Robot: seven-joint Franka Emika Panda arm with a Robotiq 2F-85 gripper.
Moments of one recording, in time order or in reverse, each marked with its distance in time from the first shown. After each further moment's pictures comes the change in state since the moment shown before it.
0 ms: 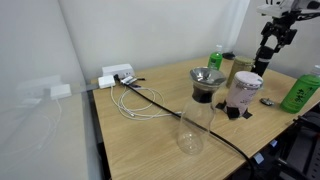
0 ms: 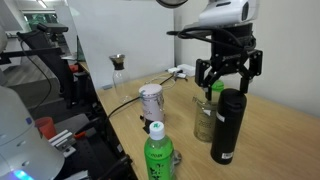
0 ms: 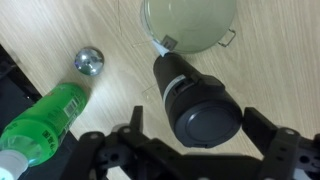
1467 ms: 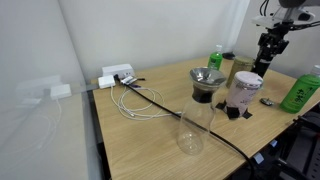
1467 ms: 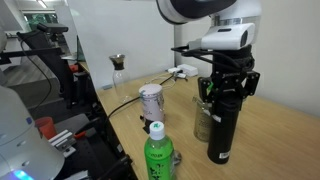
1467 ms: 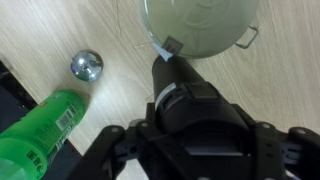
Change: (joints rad) arm 0.014 0.109 -0.013 0.021 0.038 0.045 0.001
